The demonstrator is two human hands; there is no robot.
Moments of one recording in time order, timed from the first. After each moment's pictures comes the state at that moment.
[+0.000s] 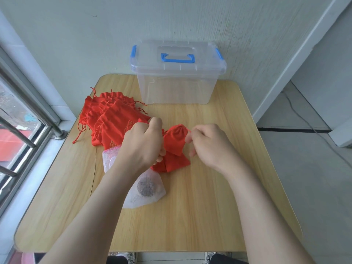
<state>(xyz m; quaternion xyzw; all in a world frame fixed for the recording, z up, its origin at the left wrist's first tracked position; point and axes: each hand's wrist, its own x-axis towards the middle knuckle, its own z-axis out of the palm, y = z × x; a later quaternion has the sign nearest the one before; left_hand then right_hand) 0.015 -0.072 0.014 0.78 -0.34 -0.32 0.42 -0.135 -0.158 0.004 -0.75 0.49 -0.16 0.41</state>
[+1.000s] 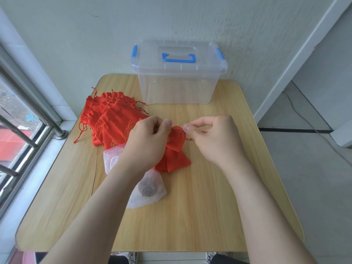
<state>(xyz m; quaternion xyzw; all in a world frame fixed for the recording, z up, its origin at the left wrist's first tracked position) 0.020 -0.078 -0.006 0.74 -0.40 -0.26 0.47 -0.135 -0.165 -0.002 -0.73 0.50 -0.27 0.38</state>
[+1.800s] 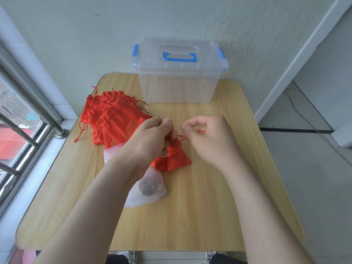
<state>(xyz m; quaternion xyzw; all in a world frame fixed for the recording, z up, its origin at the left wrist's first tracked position) 0.018 -0.079 0.002 0.65 -0.30 -0.46 0.52 -0.129 -0.160 0.000 -0.74 0.46 -0.27 0.41</state>
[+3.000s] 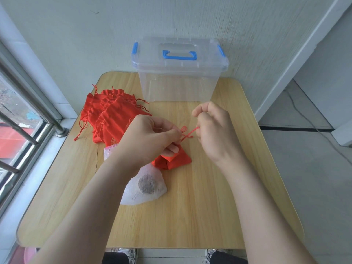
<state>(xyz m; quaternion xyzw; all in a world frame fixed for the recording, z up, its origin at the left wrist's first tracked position) 0.022 -0.068 0.013 0.67 -0.38 -0.42 0.47 -0.125 -0.157 0.010 -0.68 0.44 -0.33 0.48</state>
